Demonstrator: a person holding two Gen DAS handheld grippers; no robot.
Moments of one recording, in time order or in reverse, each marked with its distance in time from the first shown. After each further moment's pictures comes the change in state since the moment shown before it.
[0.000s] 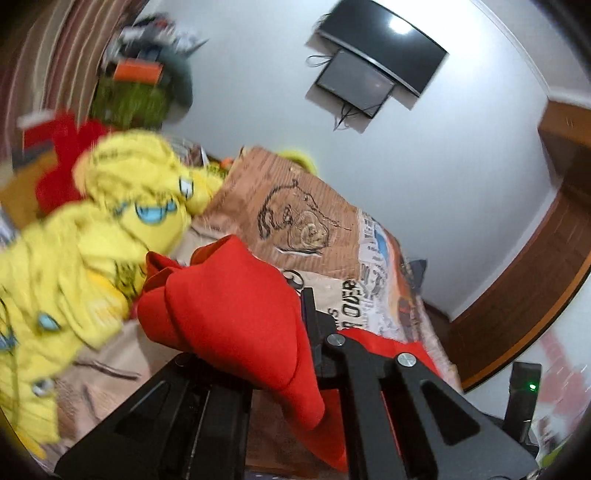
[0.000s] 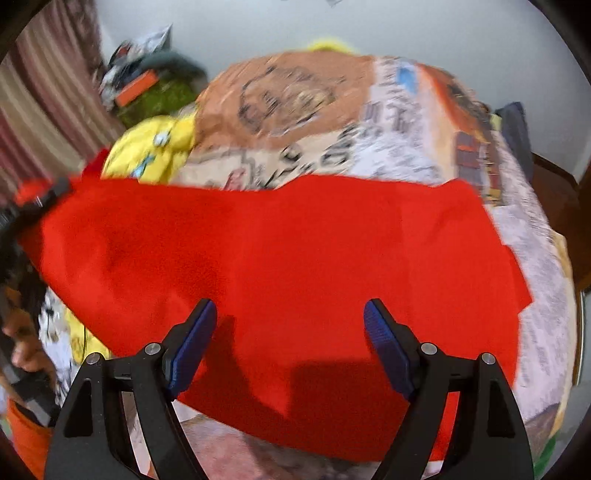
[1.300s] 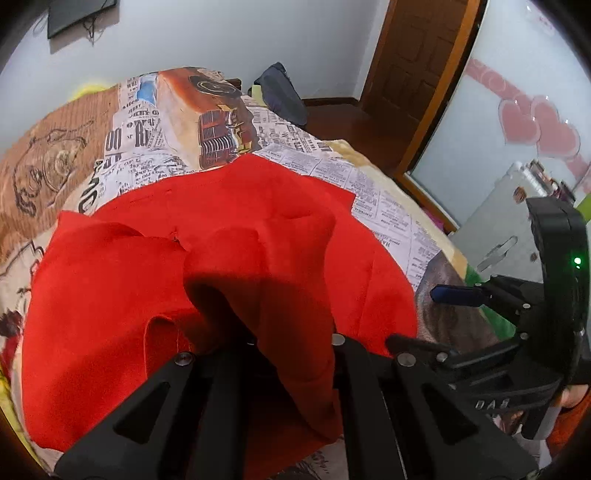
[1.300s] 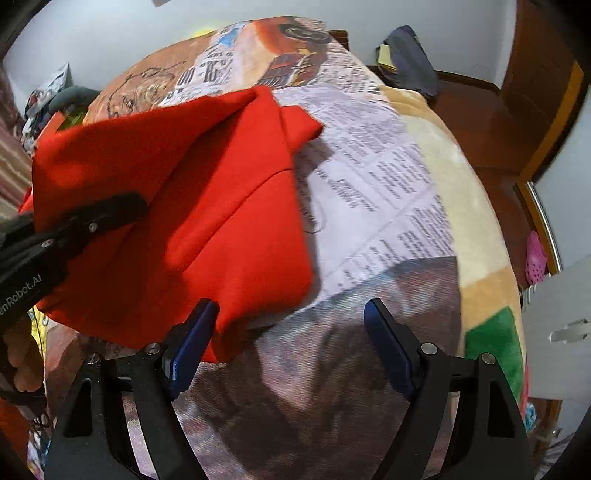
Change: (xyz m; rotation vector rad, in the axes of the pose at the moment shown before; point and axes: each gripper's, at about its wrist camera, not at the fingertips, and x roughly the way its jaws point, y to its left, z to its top) left arm 0.104 -0.277 -0.190 0.717 0.587 -0.300; right arm -0.062 -0.180 -0.123 0.343 0.040 -0.172
